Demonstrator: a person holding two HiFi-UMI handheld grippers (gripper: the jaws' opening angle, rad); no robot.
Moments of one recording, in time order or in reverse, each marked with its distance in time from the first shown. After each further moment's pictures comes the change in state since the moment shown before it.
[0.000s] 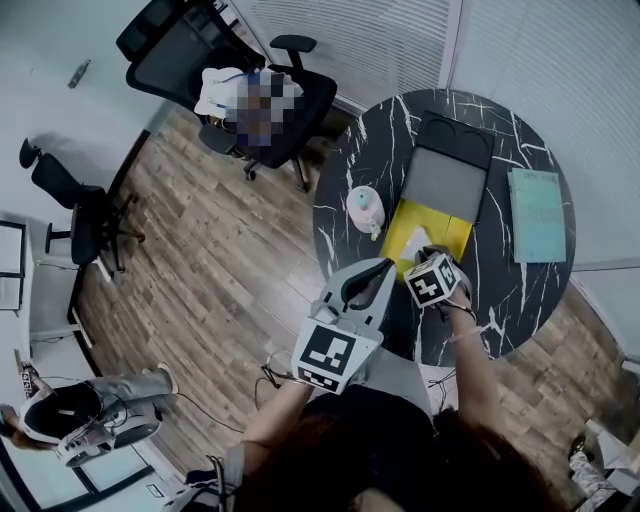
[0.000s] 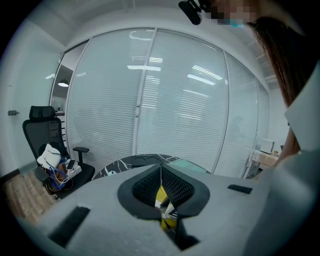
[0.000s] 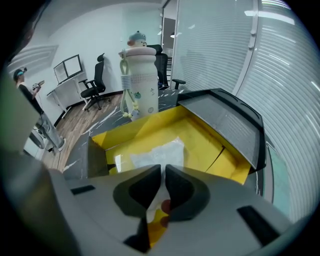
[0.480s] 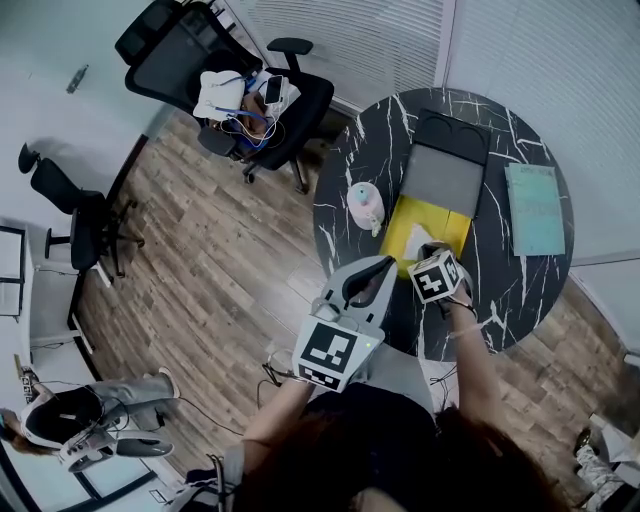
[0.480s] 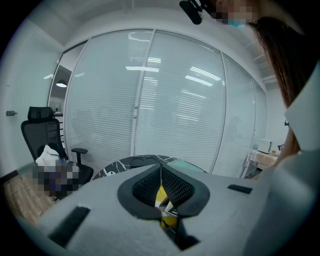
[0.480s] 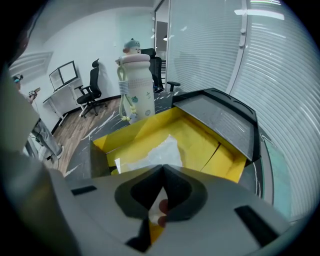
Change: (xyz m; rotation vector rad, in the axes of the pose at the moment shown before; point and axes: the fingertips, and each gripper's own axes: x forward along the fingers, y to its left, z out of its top) left arm -0.010 -0.007 0.001 0.006 -0.014 -0.022; right arm -0.010 0.000 -0.001 0.066 -0.031 -0.013
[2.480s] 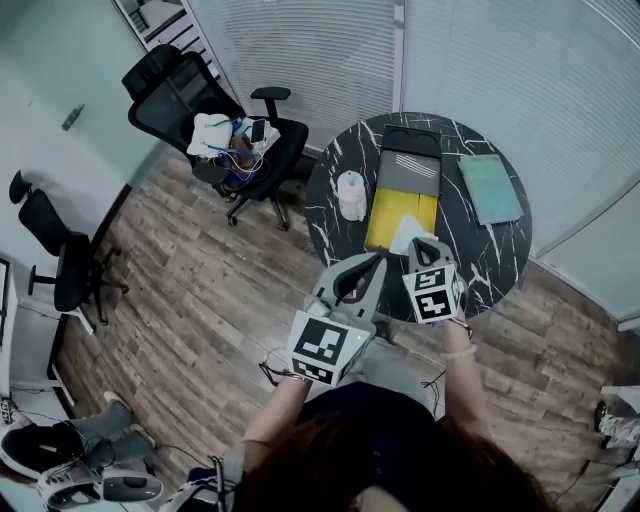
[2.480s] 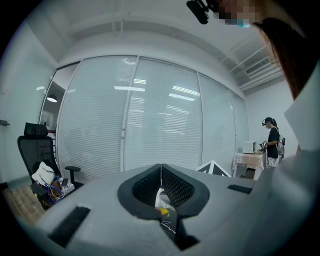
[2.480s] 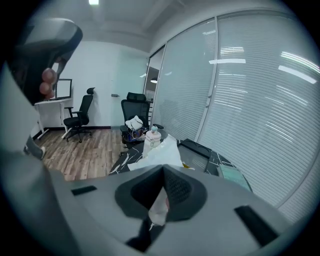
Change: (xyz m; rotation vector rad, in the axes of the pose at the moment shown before) left arm -0.127 -0.067 0.021 0.102 -0.188 -0.111; right arm -0.197 0.060 0.029 0.068 -0.421 -0.291
